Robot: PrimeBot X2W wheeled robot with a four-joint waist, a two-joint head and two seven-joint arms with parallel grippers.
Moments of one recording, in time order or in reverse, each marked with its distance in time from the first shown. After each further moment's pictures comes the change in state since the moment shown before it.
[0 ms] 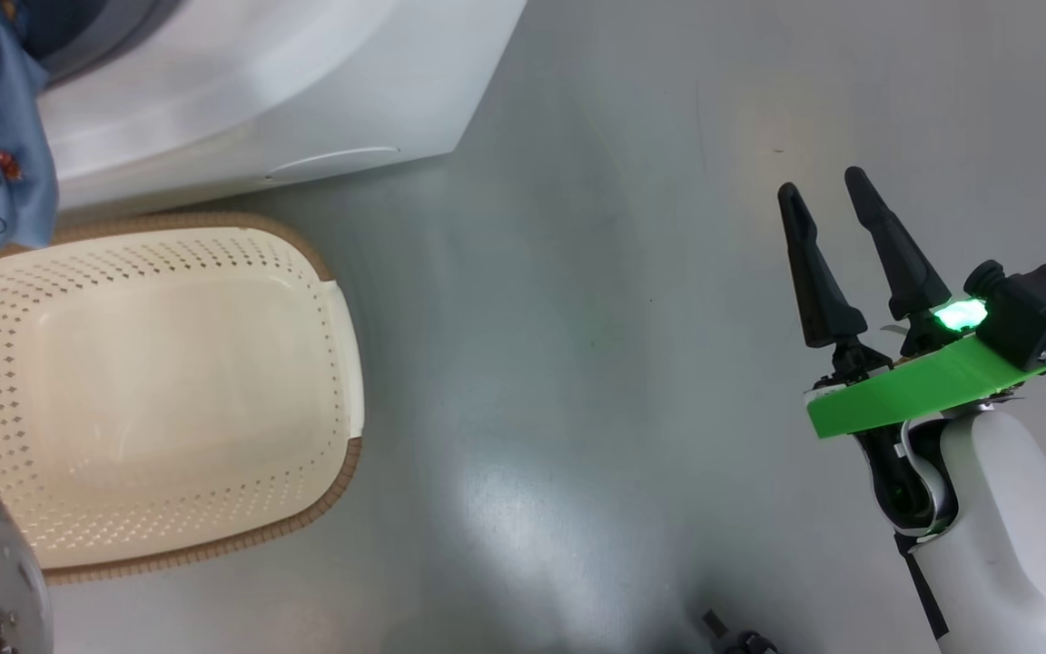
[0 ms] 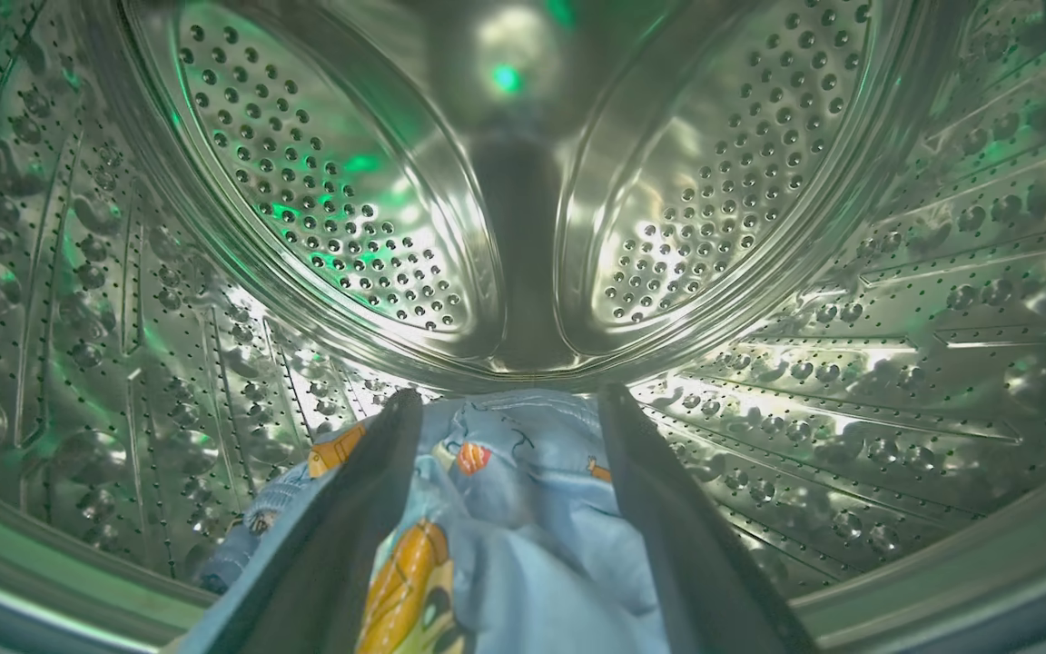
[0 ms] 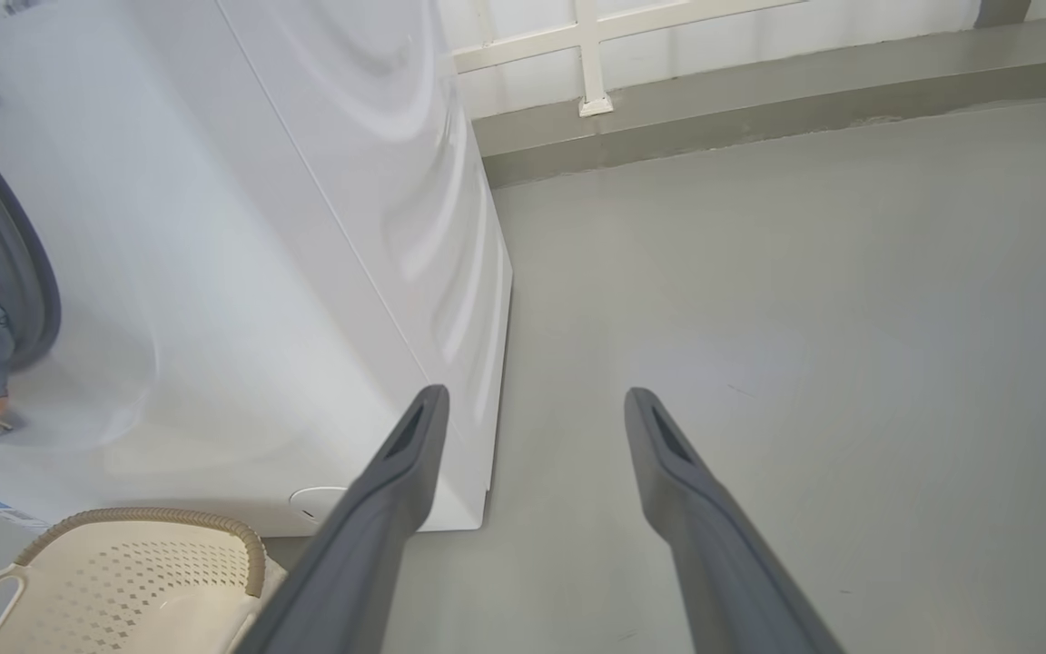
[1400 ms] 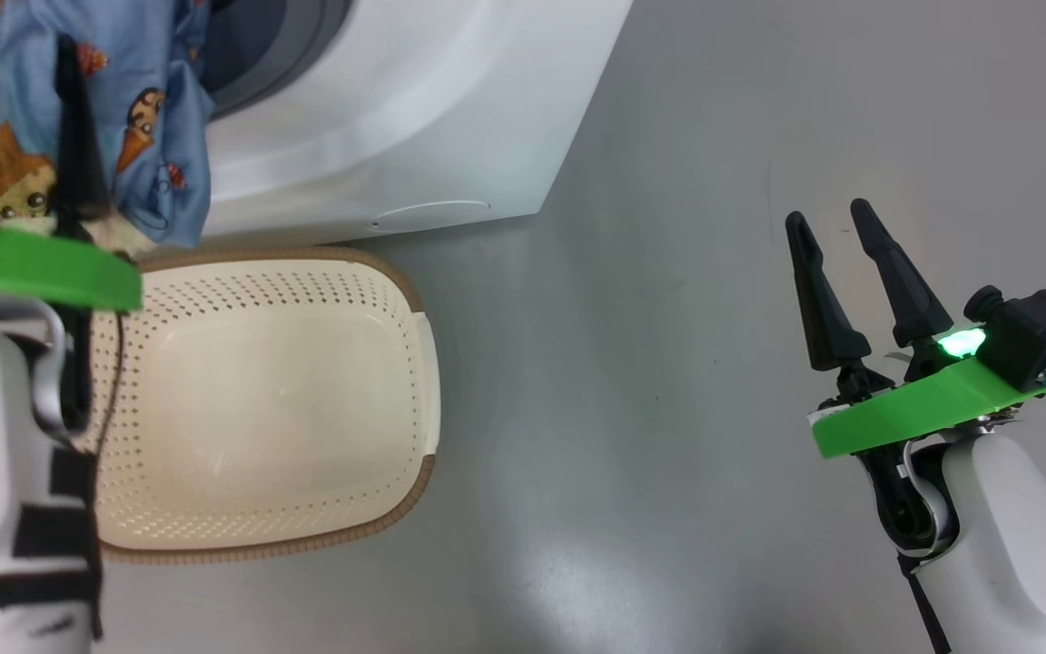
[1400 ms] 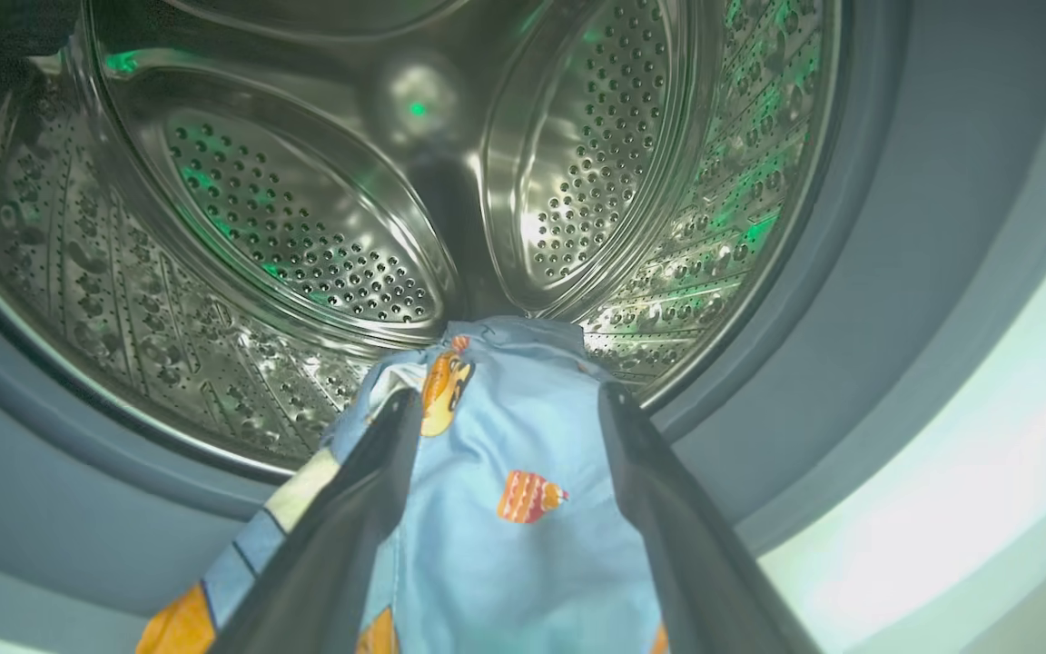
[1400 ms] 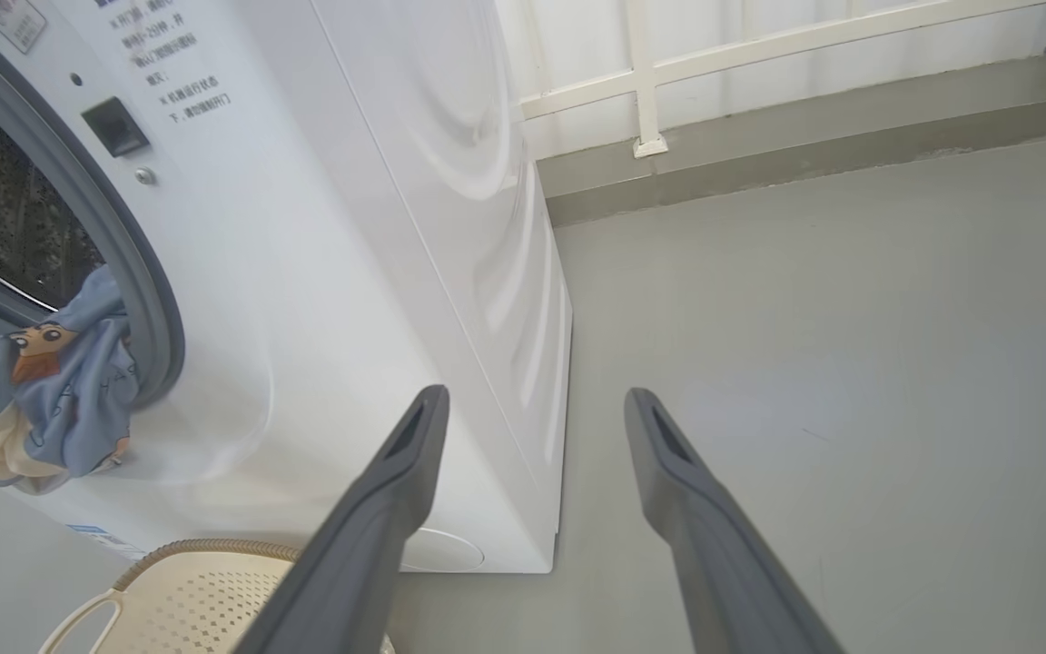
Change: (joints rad) left arm 0.501 -0.012 -0.097 -0.421 0.033 -0.019 0.000; right arm 0.038 0.005 -0.018 0.018 0.000 0.000 0.000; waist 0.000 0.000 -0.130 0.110
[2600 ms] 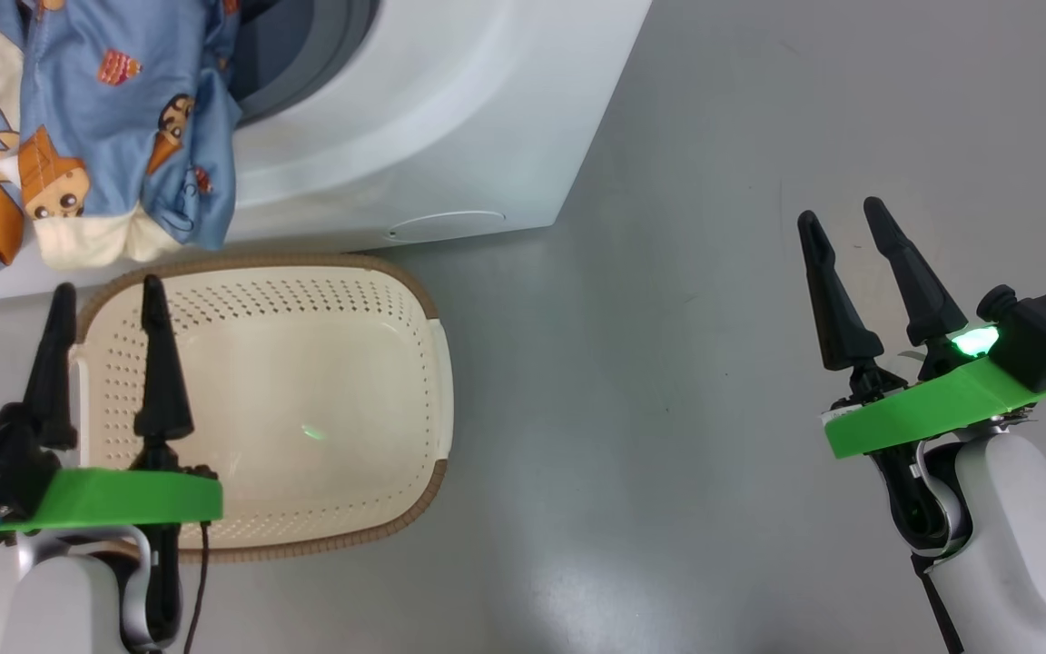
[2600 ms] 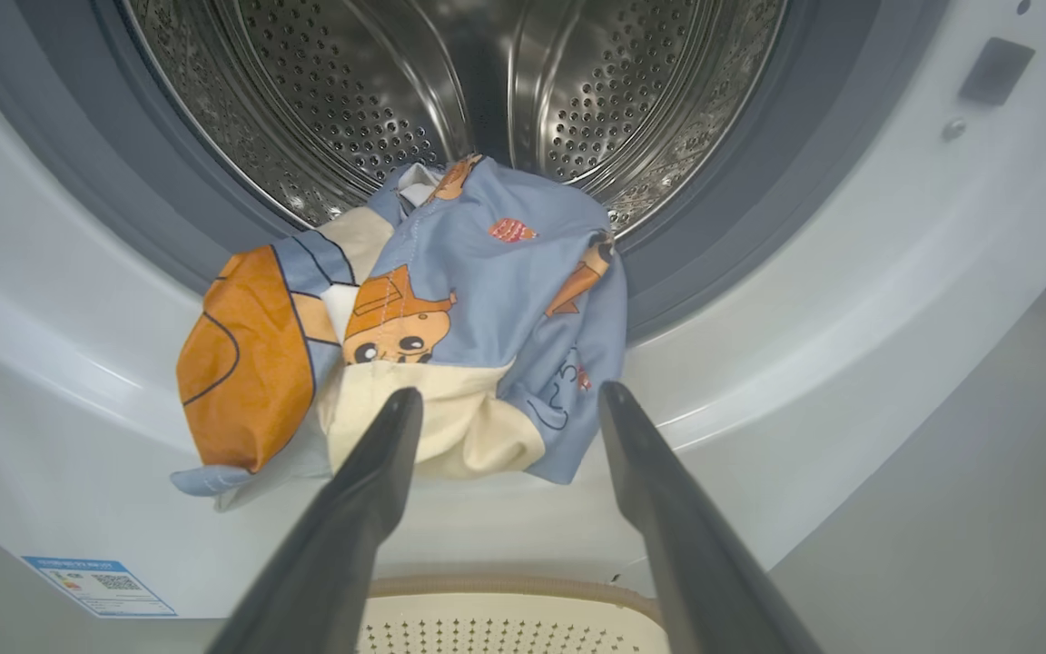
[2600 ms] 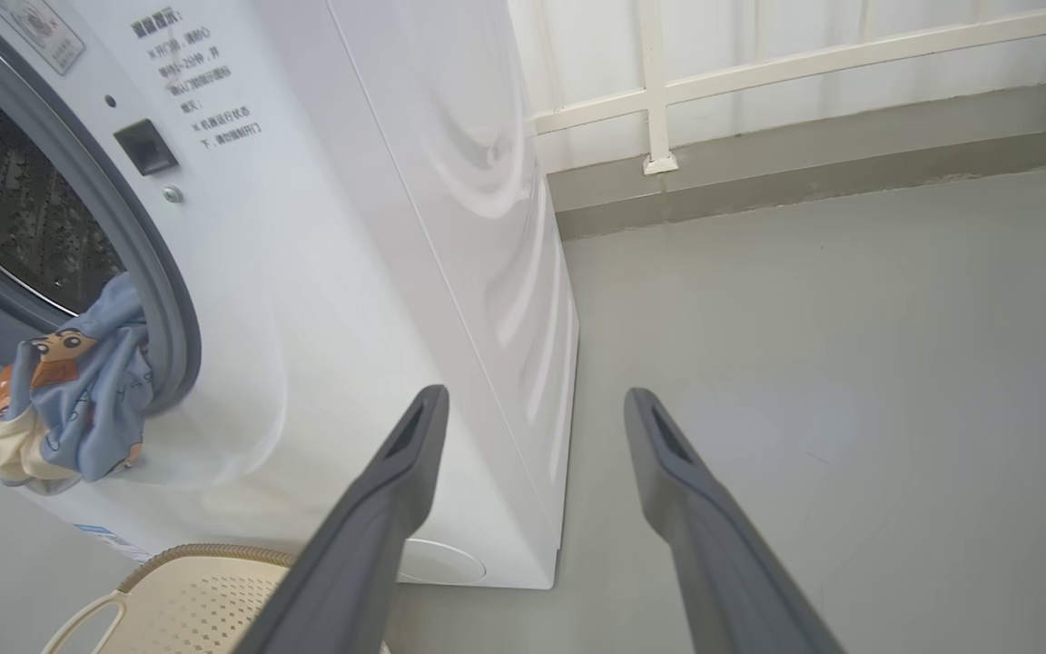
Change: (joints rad) left arm 0.470 -0.129 0.044 -0.337 -0.062 0.044 0.000; right arm 0.004 -0.028 0.000 -0.009 0.000 0.000 0.000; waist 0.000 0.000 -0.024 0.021
